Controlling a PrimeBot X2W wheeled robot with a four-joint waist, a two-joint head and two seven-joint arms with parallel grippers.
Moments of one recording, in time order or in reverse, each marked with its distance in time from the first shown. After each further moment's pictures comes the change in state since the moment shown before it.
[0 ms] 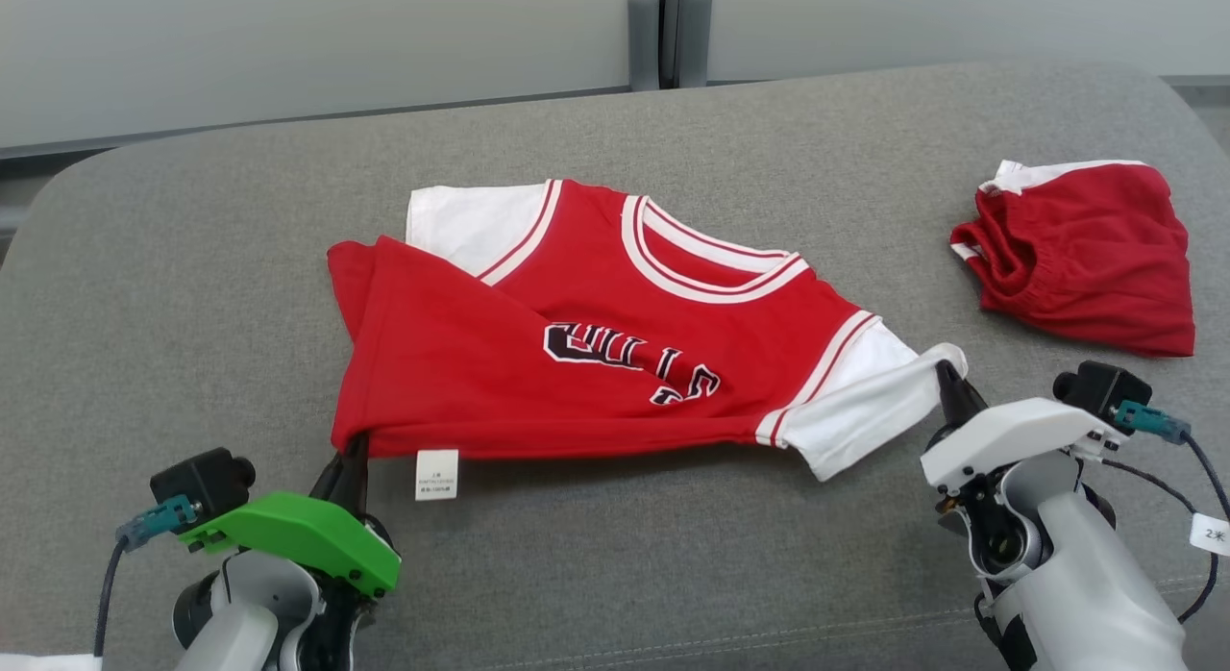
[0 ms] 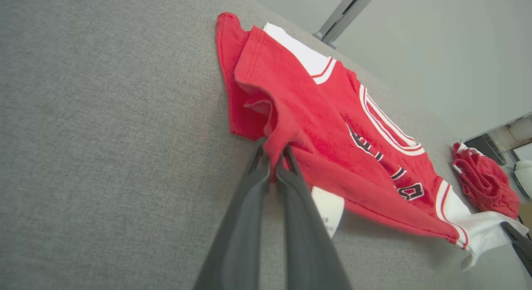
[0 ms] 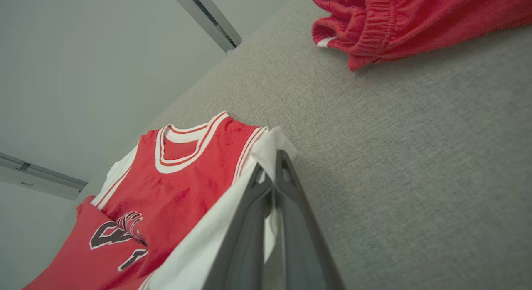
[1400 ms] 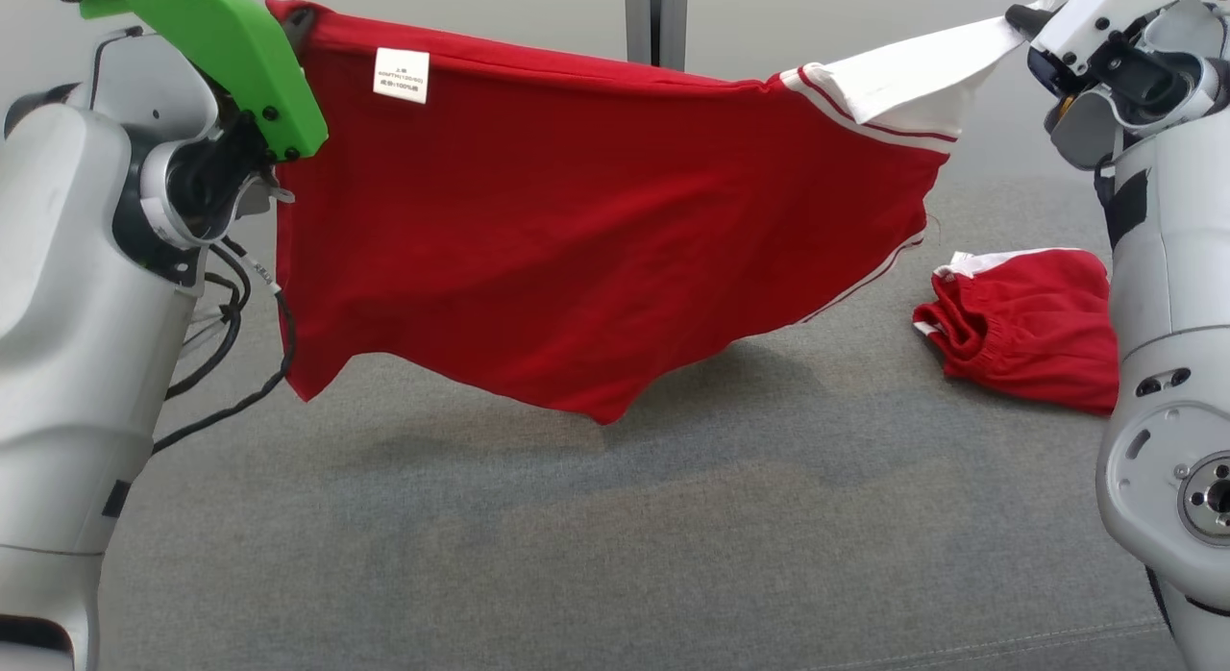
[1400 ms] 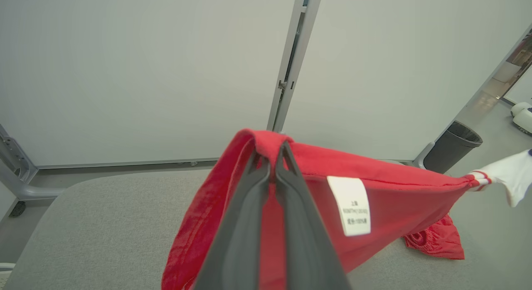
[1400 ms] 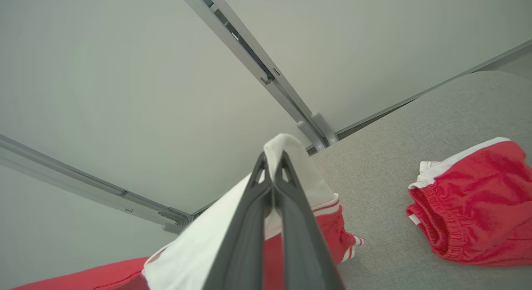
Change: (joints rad) left arm -0.812 0.083 -0.116 0.147 0.055 0.032 0.558; right arm -0.796 0.019 -0.632 0.244 -0.545 -0.001 0.640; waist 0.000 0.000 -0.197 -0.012
